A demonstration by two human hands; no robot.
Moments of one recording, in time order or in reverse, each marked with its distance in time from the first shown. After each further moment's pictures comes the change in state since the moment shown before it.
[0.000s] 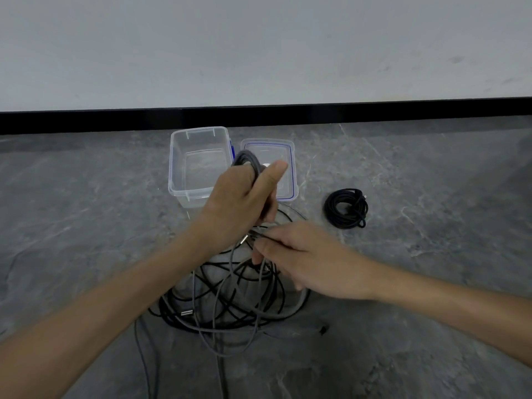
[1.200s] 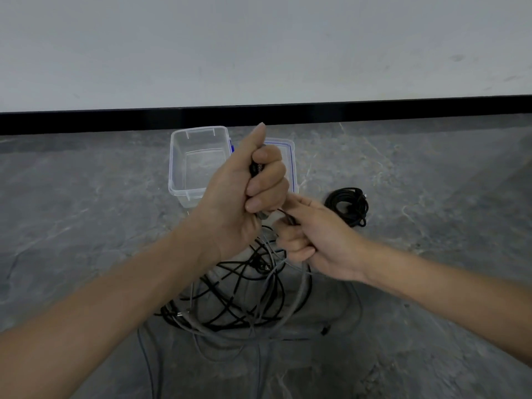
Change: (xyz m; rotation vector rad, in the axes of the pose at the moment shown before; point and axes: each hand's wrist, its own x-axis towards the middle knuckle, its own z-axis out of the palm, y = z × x) left_hand 0.003 0.034 -0.002 -1.244 -0.212 -0.368; right_hand 0.017 0.015 -0.006 1.078 0.063 0.235
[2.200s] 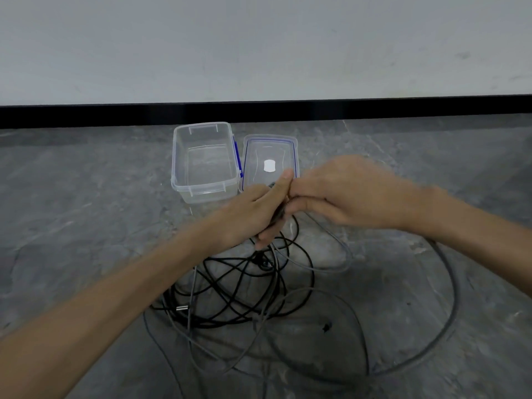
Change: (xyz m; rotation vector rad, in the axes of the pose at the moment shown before) left_hand 0.001 -0.015 -0.037 1.207 -0.022 -0.096; right_hand -0.006 -0.059 -0.017 -1.922 -0.143 -0.849
